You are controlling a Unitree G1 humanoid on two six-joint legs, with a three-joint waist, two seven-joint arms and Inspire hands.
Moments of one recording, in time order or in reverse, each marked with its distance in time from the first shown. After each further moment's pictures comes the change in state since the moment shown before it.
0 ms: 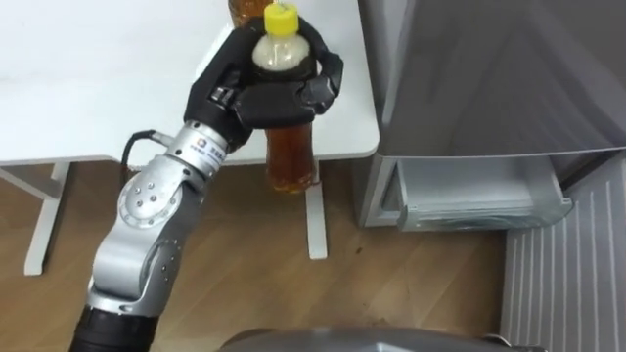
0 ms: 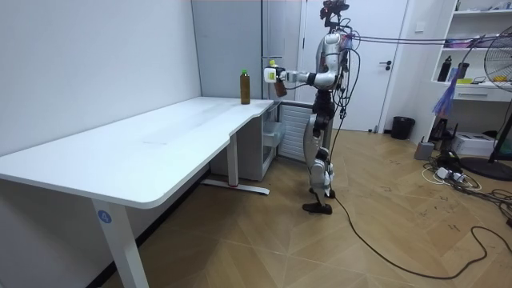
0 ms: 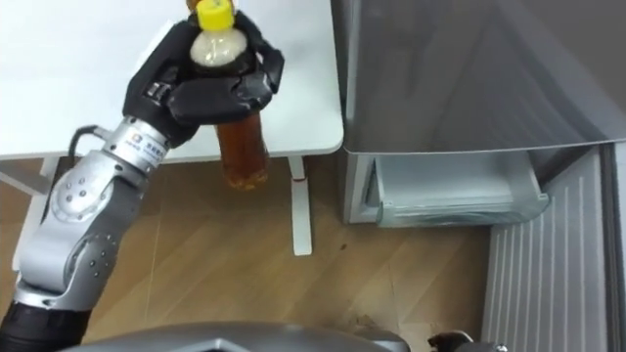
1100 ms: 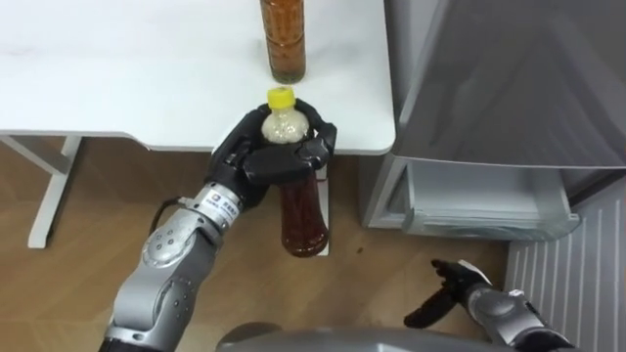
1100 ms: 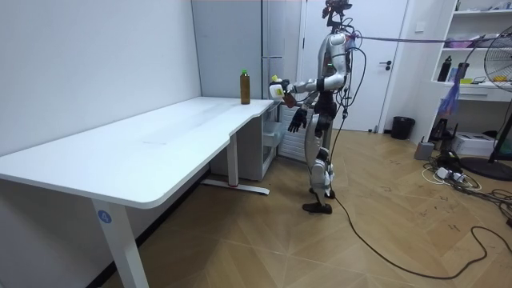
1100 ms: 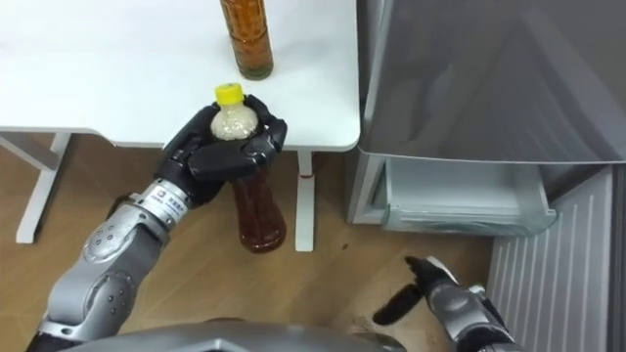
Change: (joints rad) left arm 0.082 -0.032 -0.061 0.187 -0.072 -0.042 -0.026; right arm -0.005 0.039 0.120 -0.339 0.155 -0.110 -0.011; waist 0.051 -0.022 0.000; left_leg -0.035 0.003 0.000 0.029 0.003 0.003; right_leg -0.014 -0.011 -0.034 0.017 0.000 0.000
